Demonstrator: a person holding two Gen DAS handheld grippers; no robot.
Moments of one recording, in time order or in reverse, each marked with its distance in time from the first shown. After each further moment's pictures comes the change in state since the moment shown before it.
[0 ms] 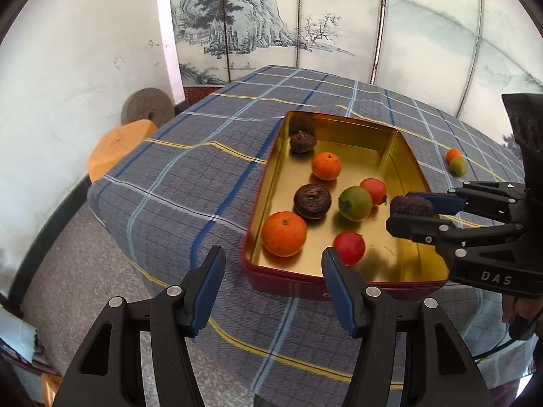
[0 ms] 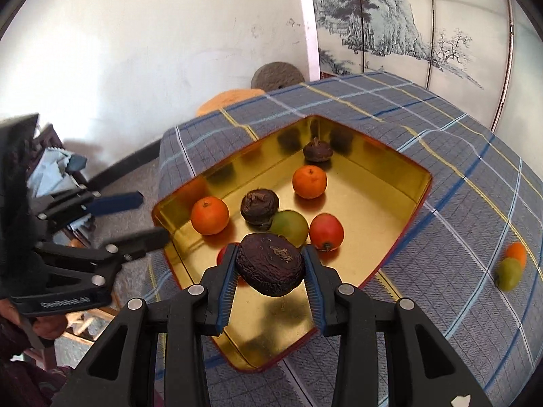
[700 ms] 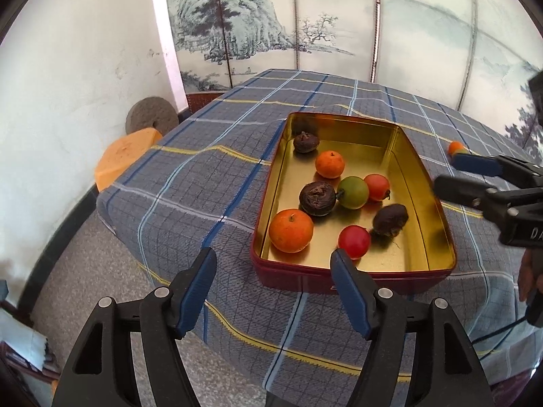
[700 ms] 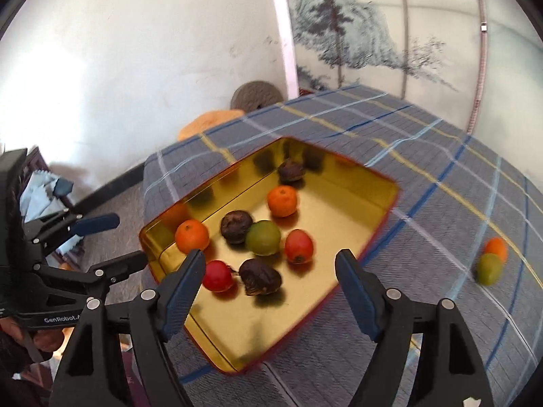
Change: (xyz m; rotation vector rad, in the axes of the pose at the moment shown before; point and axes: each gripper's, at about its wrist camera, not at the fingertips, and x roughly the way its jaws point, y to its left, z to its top) left arm -0.006 -0.003 -0.003 0.055 -0.020 0.034; right arm -0.038 -0.019 -0.005 0.092 -0.136 -0.096
